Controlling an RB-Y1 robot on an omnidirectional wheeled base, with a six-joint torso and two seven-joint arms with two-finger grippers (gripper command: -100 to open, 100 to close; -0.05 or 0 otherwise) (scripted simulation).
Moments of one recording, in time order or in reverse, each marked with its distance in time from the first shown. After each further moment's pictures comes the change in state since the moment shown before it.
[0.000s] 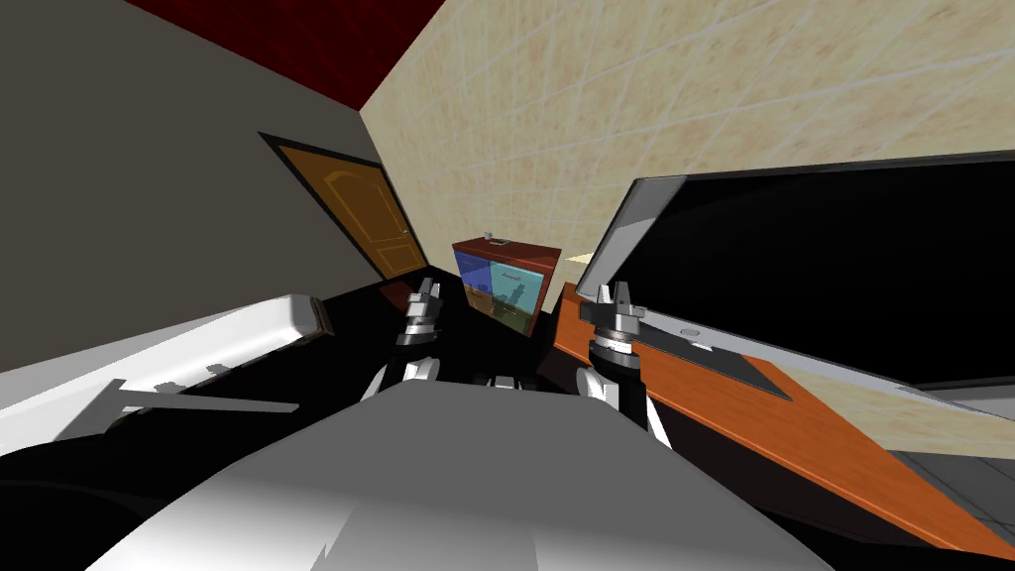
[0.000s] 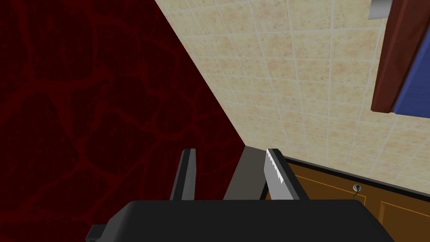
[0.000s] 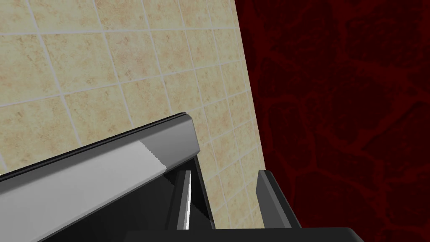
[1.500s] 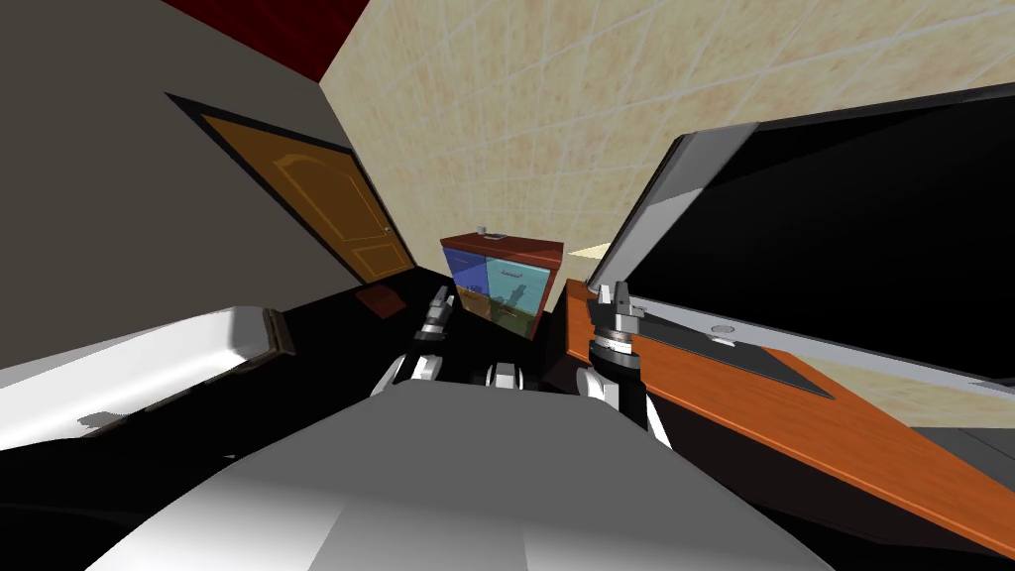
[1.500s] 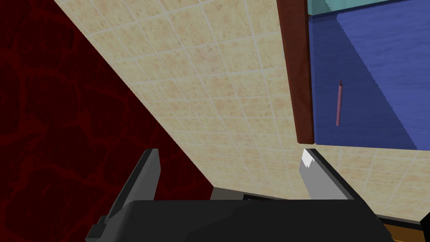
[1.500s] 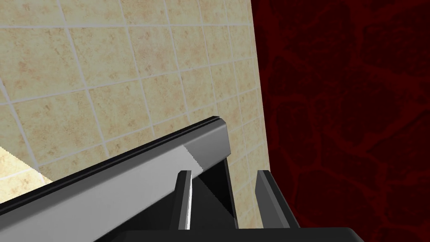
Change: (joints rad) left arm -0.117 0.142 0.005 0.274 0.022 -0.008 -0.021; right arm 0.000 0.000 0.000 0.000 0.000 0.000 0.000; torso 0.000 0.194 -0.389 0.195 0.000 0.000
